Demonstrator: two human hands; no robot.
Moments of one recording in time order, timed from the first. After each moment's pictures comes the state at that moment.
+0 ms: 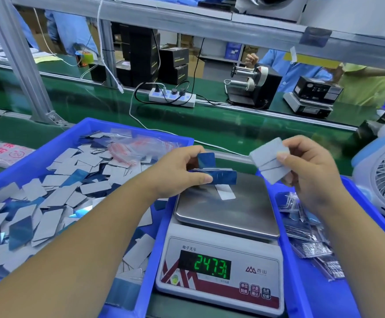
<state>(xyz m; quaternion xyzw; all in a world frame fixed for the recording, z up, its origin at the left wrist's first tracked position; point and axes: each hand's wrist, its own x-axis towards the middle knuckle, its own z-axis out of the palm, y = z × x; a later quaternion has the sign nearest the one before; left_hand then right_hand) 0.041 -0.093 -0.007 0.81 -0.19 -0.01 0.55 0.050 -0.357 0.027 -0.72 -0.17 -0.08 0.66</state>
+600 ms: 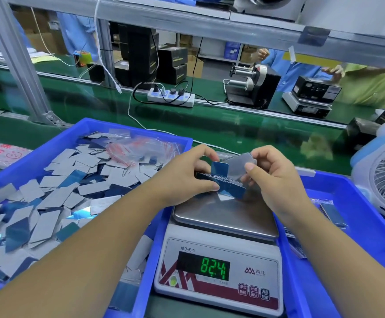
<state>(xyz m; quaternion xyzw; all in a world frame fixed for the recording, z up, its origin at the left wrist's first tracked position) 0.035 -0.108 -0.011 0.83 -0.18 0.00 0.53 0.041 -0.318 0.002 -0.78 -0.18 -0.08 0.60</state>
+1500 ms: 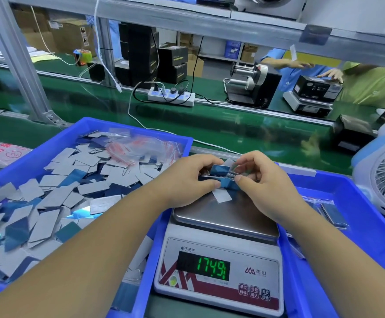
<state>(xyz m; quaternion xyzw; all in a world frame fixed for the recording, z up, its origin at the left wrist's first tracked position) 0.040 -0.111 -0.017 0.87 -0.19 0.04 0.45 0.044 -0.318 -0.005 -0.88 -0.17 -0.07 0.43</state>
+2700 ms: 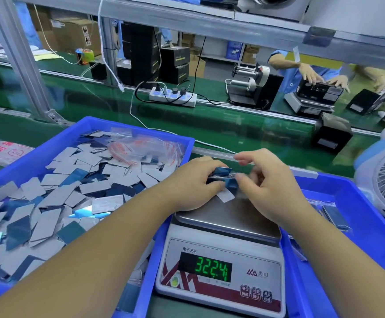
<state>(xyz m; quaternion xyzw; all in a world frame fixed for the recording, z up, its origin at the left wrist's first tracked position) 0.038 -0.121 -0.013 0.91 -0.20 0.03 0.35 0.038 -0.314 0.004 -0.89 -0.25 -0.18 0.33</state>
